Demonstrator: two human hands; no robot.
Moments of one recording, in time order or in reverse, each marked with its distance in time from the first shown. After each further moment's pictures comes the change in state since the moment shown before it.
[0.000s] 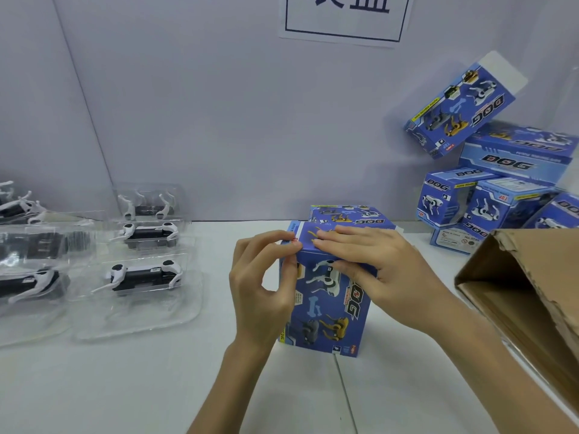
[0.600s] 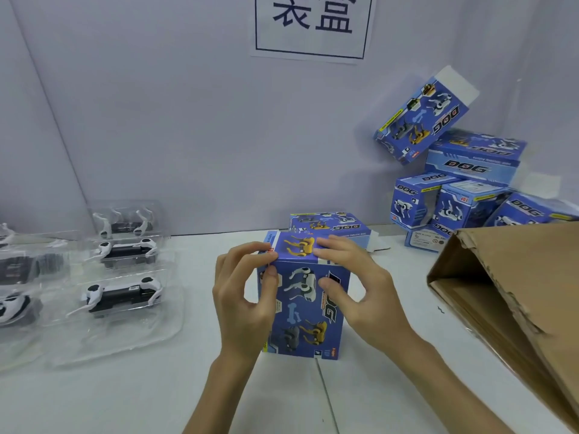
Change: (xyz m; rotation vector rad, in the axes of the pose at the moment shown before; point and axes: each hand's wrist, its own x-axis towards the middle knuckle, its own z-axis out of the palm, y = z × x) left_hand -0.005 -0.001 0.004 -0.097 -0.021 -0.047; right_hand -0.029 0.003 0.026 0.349 0.323 0.089
